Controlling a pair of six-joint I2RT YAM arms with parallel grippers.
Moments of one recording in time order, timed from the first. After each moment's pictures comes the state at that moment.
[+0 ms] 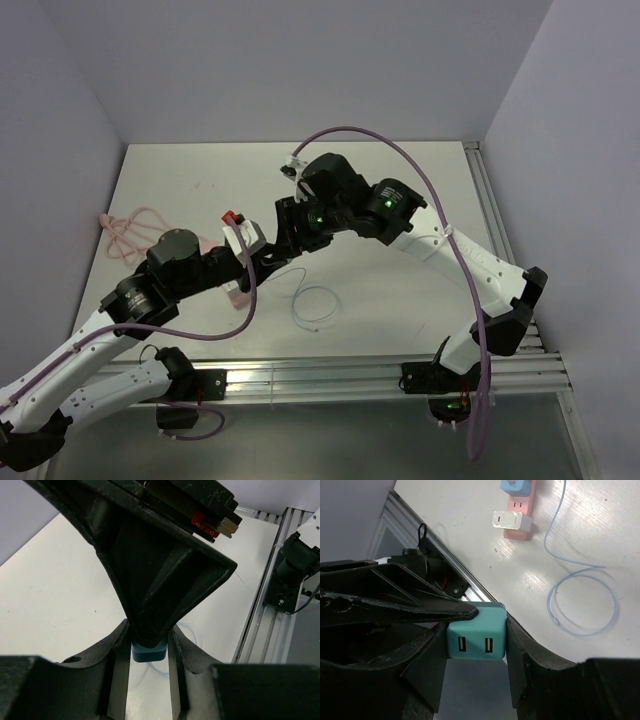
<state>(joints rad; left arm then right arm) -0.84 0.77 0.93 -0.33 0.25 0.10 0.95 1.54 1.78 -0.97 -0.23 0.54</state>
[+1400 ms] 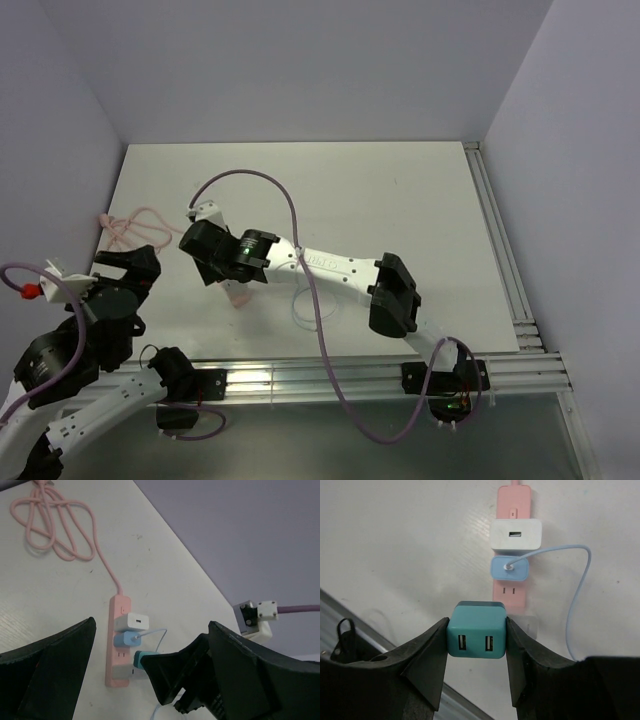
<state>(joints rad) -0.84 0.37 0.99 -1.10 -1.07 -1.20 1.24 2.17 2.13 -0.76 0.33 0.57</state>
